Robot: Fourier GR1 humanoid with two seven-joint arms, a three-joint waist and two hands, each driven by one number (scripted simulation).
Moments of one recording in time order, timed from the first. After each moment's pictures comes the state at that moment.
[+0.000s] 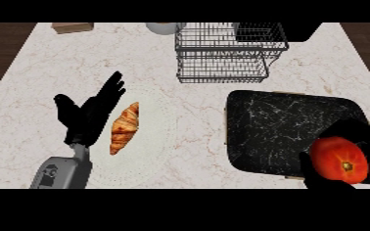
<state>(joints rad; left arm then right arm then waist) -0.17 0.14 -0.06 -1.47 0.14 -0.05 0.22 0.06 -0.12 0.08 -2.34 0.93 0.31 0.73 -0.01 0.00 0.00</state>
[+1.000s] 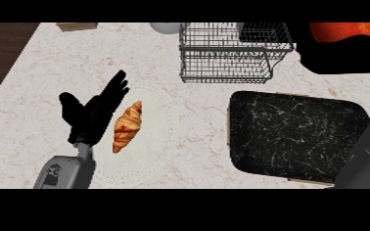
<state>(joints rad) -0.17 0.12 -0.07 -1.49 0.13 -0.05 0.25 -0.91 -0.15 -0.13 -1.95 0.87 0.57 0.95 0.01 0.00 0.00</state>
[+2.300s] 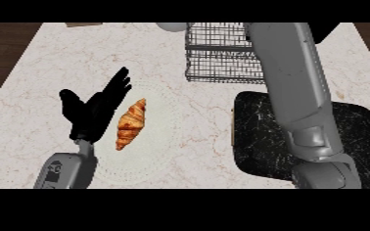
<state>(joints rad) -0.20 0.11 -0.06 -1.49 0.13 -0.08 0.25 -1.20 -0.02 -0.33 -0.93 0.79 -0.21 0.53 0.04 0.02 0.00</state>
